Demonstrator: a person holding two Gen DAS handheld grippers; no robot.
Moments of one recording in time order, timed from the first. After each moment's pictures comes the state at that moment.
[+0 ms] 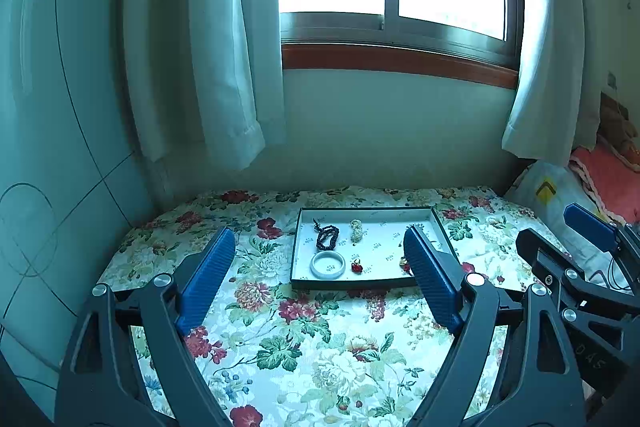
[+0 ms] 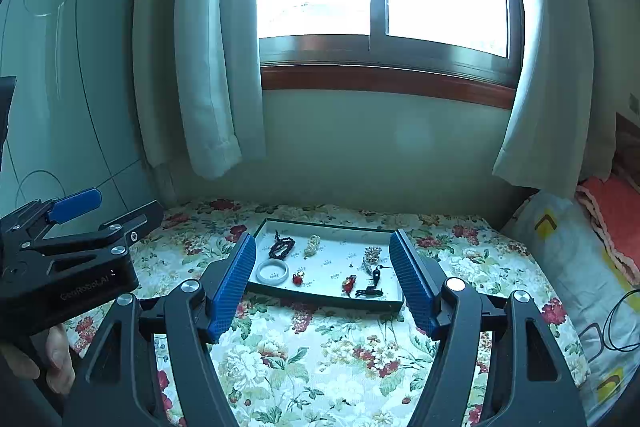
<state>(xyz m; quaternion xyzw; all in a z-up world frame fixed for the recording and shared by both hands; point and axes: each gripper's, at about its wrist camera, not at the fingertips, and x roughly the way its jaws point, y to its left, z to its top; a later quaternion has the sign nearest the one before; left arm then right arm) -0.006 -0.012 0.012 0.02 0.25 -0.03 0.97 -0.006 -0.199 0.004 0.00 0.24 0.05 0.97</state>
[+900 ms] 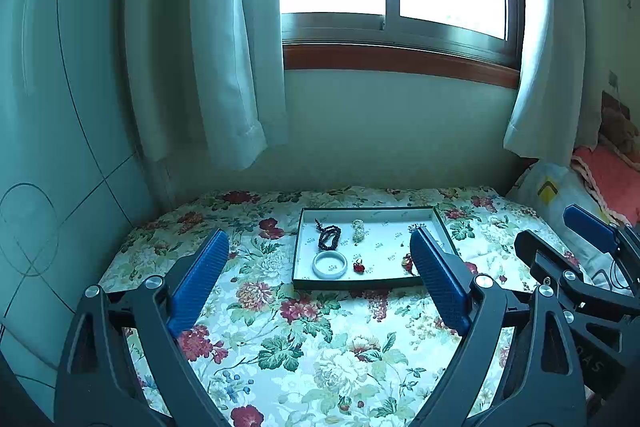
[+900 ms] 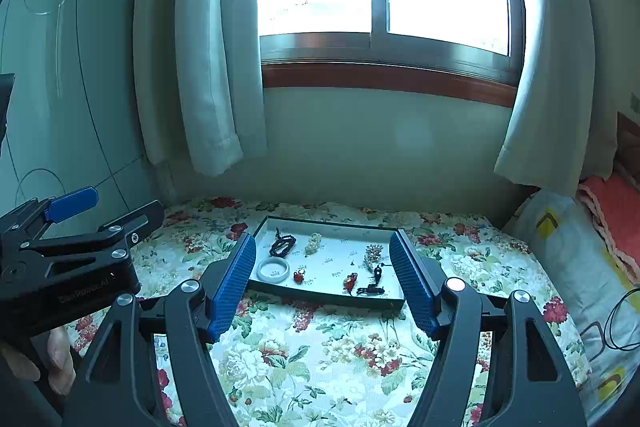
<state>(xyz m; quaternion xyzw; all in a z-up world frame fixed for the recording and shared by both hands) -0.004 -0.012 0.010 0.01 0.25 -0.02 0.97 -0.006 -0.198 0.005 0.00 0.24 0.05 0.97</state>
